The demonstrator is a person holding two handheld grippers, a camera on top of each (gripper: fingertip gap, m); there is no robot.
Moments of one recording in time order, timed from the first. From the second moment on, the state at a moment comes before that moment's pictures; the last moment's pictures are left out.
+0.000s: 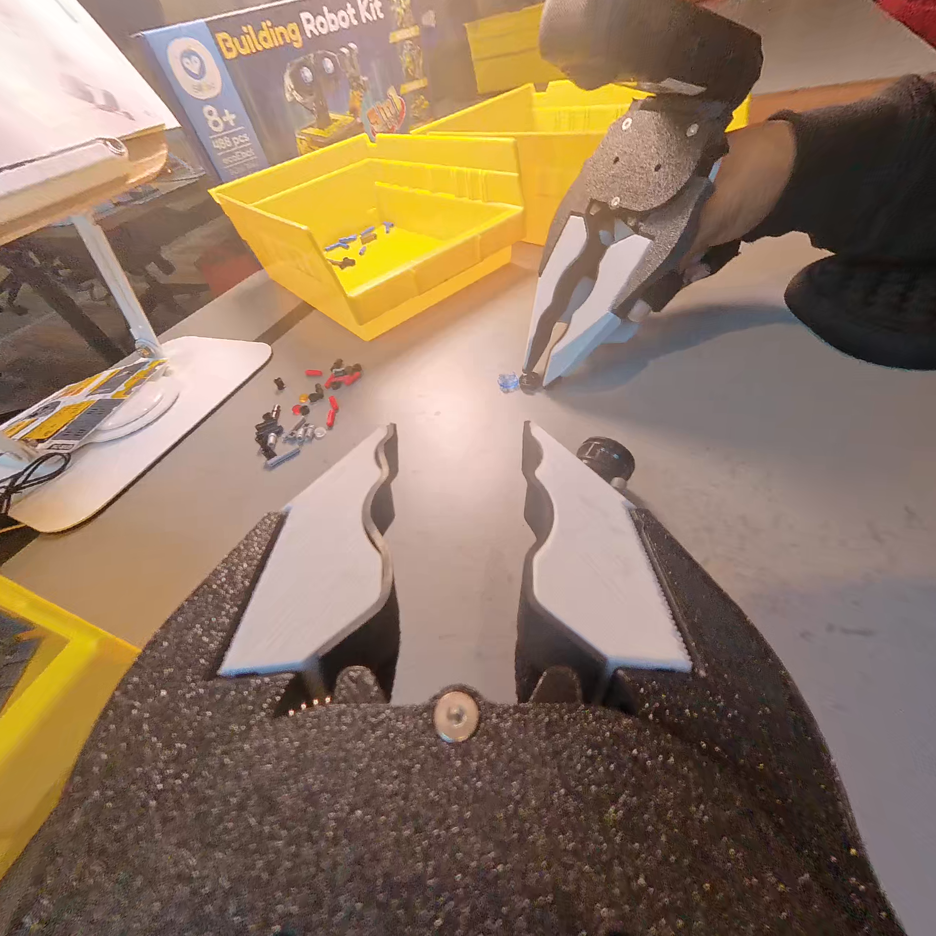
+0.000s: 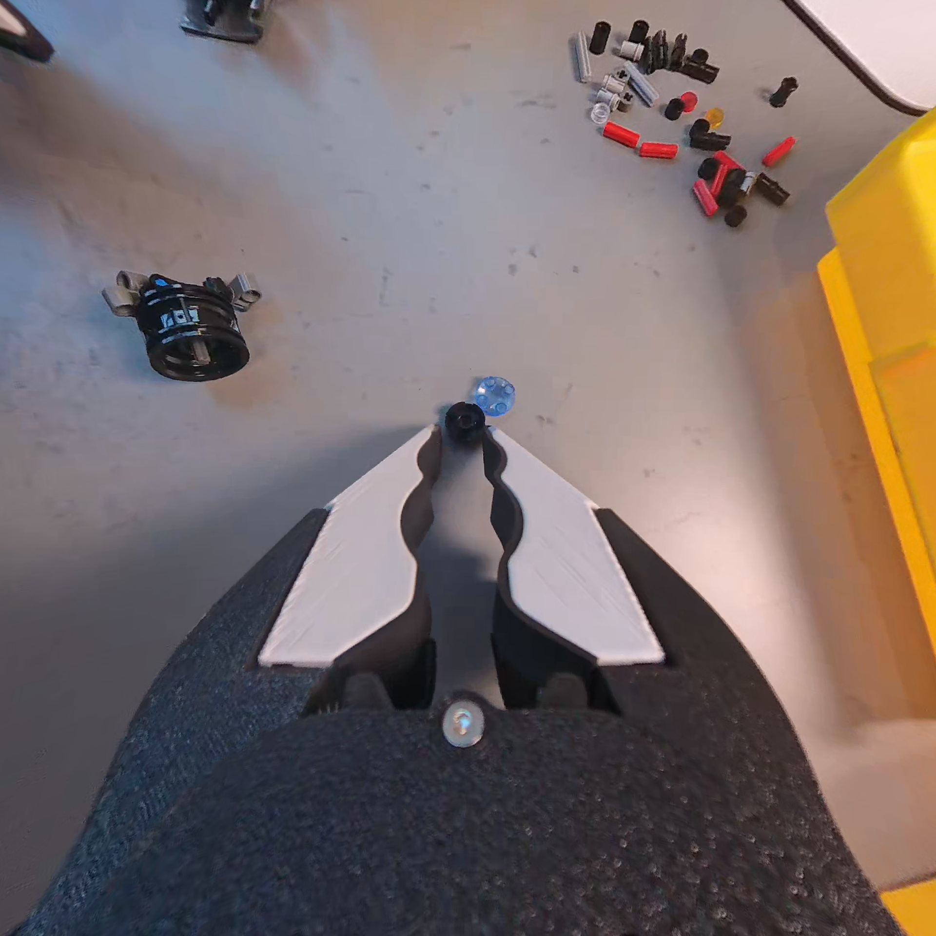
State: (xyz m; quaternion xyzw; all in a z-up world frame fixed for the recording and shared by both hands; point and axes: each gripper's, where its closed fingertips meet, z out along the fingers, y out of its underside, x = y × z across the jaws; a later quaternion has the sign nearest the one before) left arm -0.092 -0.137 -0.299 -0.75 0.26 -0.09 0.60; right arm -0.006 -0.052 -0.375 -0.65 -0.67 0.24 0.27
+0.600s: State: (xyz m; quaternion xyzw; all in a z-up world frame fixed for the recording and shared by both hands) left arm -0.033 -0.156 -0.361 -0.78 0.43 -0.07 0.45; right arm -0.007 -0.101 -0.356 -0.56 -0.73 0.32 0.23
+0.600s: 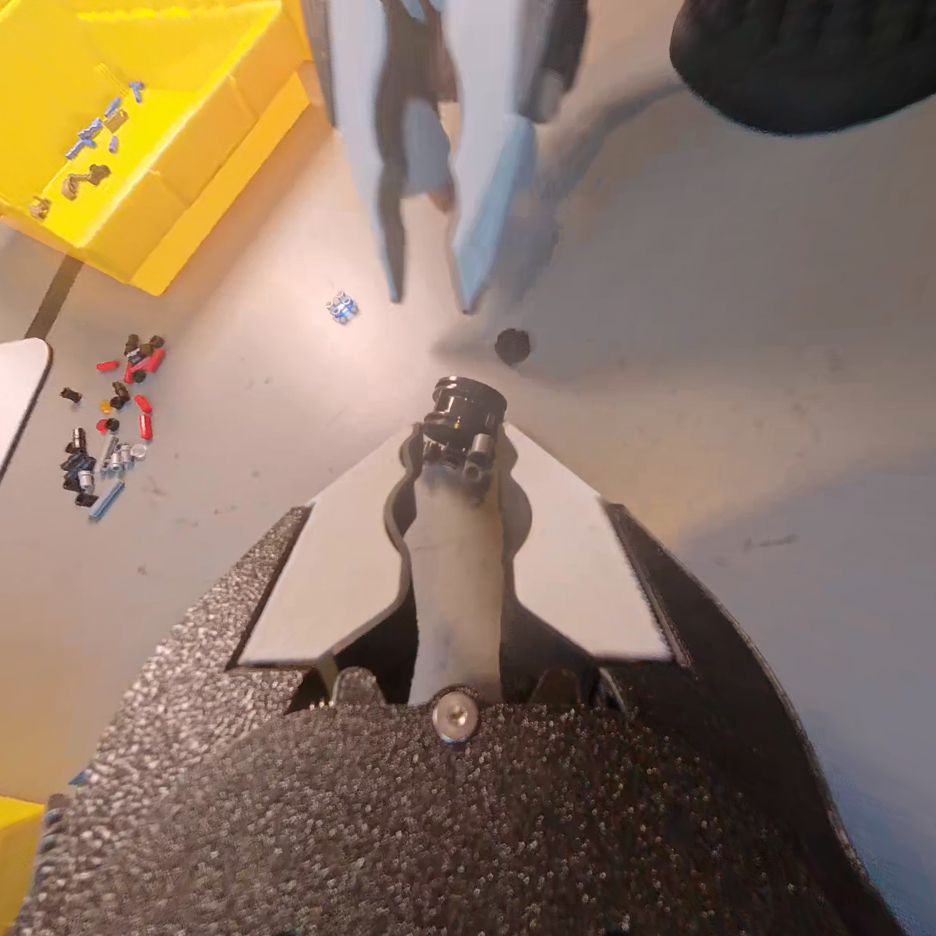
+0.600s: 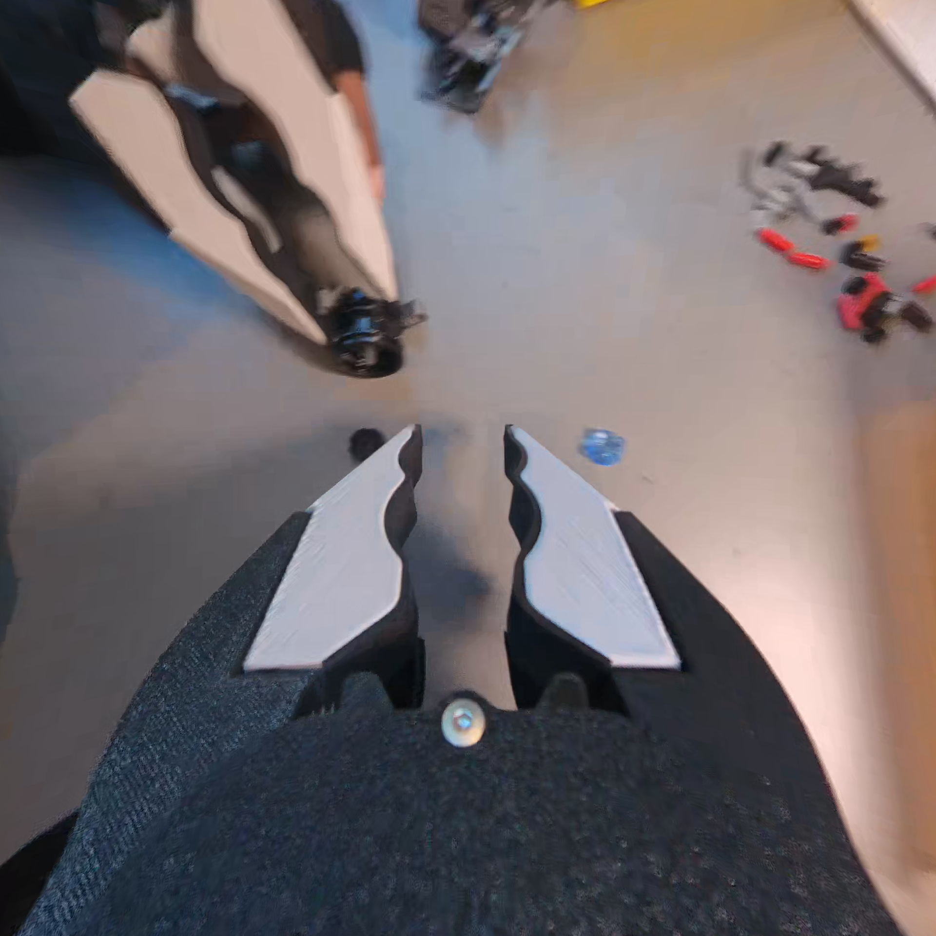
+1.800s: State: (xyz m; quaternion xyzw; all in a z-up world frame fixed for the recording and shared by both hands) left arm 0.001 -0.185 -0.365 -0.79 0.43 -0.18 0.40; right arm 0.012 -0.177 -0.374 -0.37 -0.86 0.29 0.18
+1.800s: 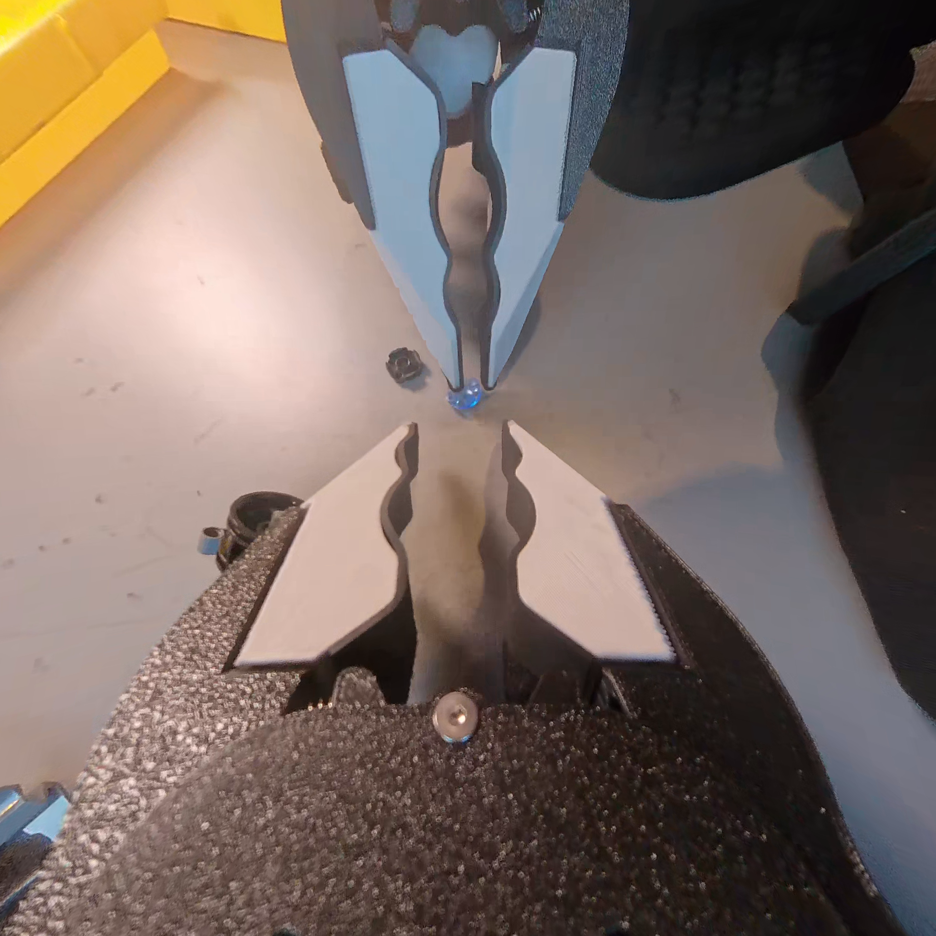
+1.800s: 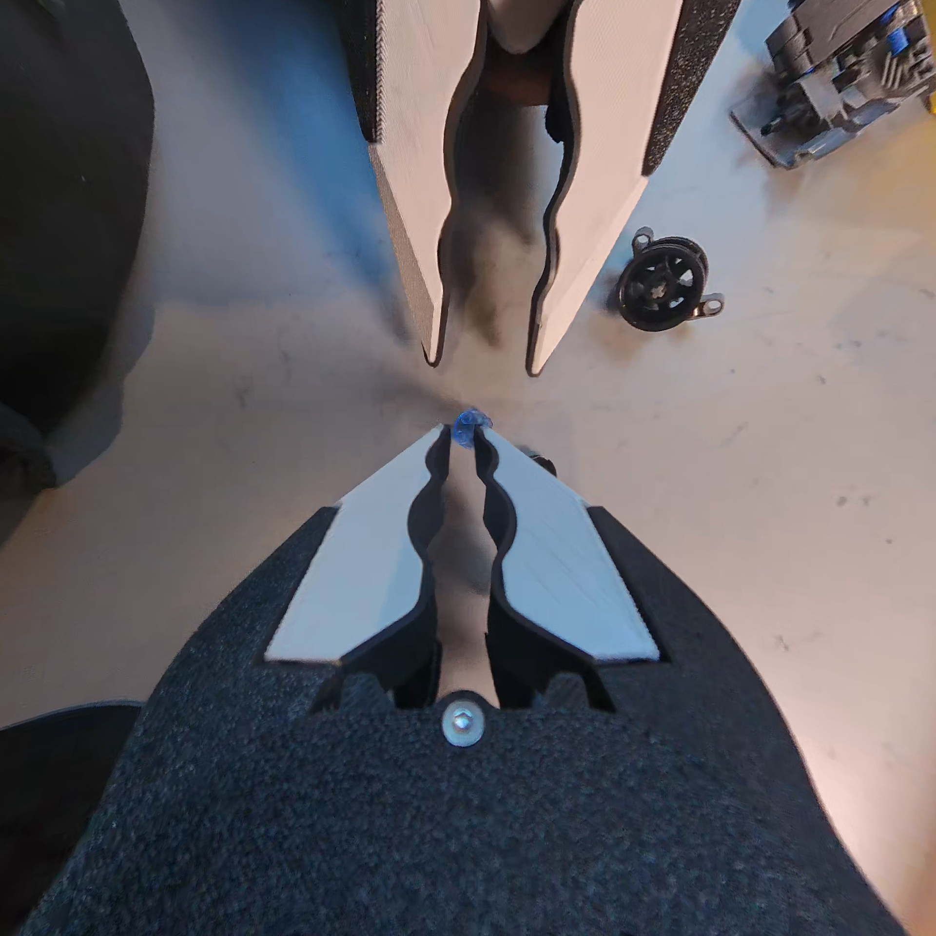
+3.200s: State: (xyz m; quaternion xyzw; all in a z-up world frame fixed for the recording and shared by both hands) left arm -0.021 -0.166 -0.266 -0.65 0.40 0.00 0.64; right arm -0.032 -0.183 -0.256 -0.50 -0.45 0.75 -0.02
